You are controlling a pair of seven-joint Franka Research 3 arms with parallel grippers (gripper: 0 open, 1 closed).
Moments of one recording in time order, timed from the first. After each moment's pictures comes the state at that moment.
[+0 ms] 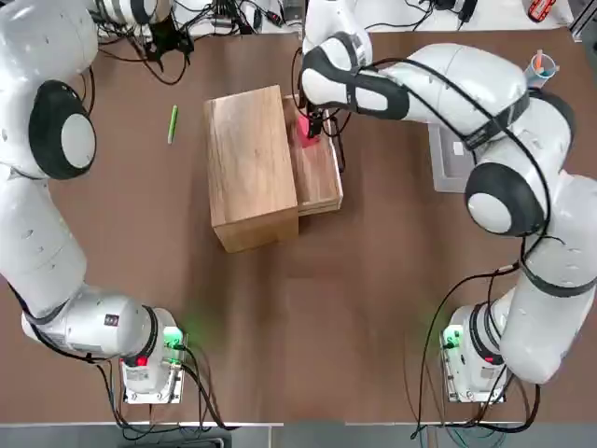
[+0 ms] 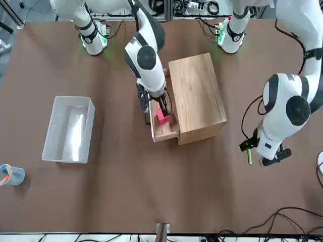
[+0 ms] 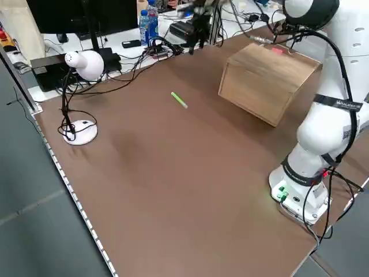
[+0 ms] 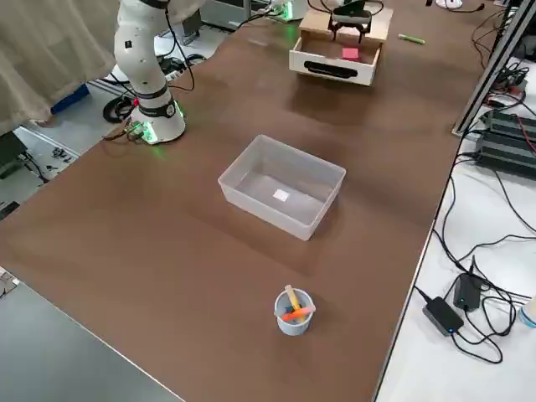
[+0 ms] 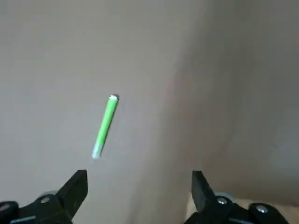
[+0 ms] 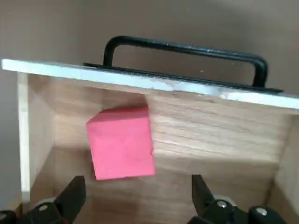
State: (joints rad) left arm -0.13 0.41 0.01 -1.69 0.08 2.12 -0.43; right arm 0.77 0.57 0.02 -1.45 0.16 2.08 2.00
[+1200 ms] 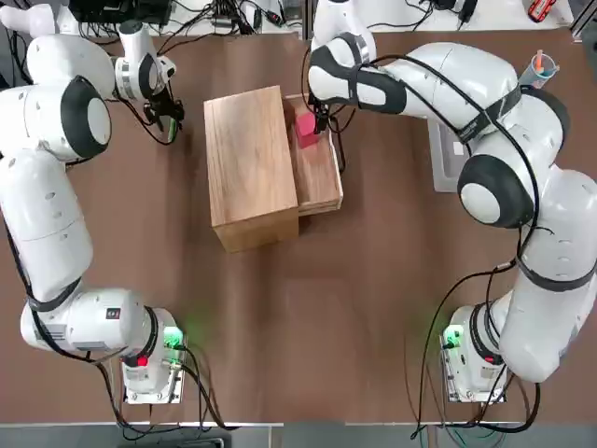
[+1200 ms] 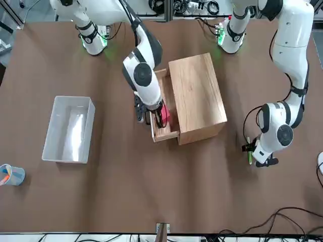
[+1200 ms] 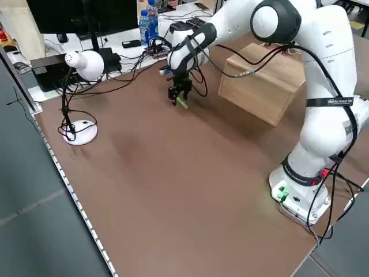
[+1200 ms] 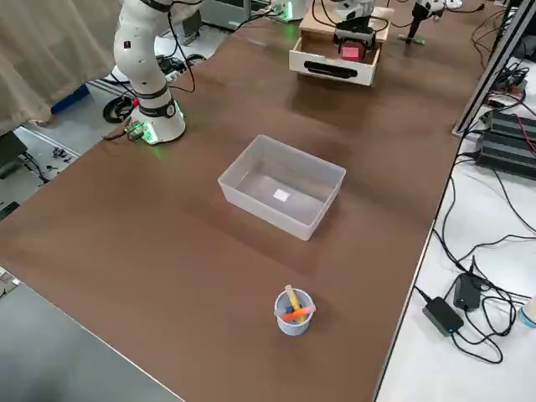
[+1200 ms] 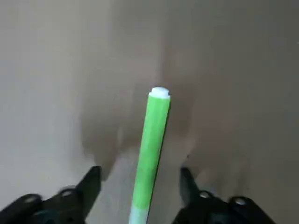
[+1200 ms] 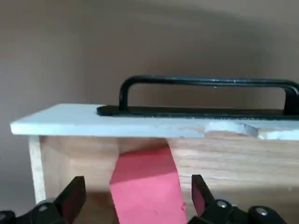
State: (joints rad) left arm -0.02 0.66 0.05 -1.79 0.03 2.38 -0.11; right arm 0.73 0.60 0.00 -1.43 0.16 2.10 2.03
